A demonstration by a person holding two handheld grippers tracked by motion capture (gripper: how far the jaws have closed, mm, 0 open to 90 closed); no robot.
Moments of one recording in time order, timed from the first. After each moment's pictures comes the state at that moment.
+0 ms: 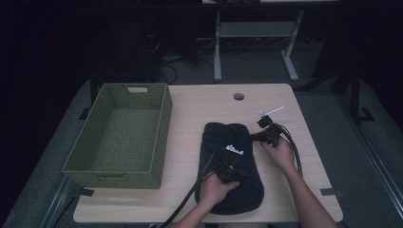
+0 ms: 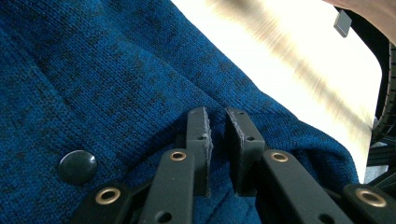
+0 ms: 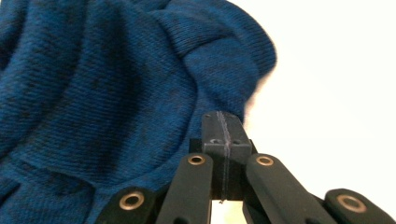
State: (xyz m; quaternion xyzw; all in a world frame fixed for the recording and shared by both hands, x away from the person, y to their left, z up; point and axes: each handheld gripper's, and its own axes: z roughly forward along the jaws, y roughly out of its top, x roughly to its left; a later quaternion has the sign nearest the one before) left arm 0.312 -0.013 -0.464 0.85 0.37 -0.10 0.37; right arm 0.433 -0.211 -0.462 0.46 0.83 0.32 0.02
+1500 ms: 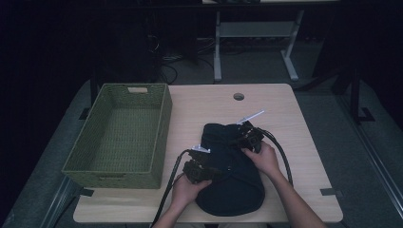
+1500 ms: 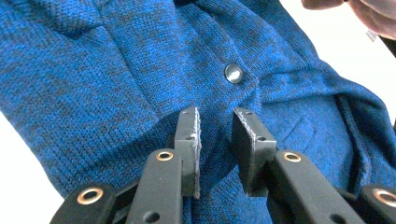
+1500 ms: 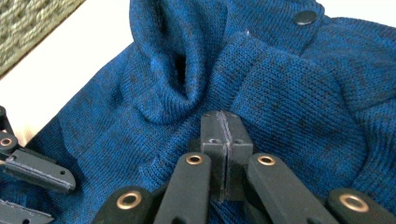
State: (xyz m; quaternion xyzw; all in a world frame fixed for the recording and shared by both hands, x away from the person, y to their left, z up) left arm 0.308 0.074 -0.464 0.82 0.42 -0.07 0.38; right arm 0.412 -0.149 -0.456 0.39 0.85 0.35 -0.03
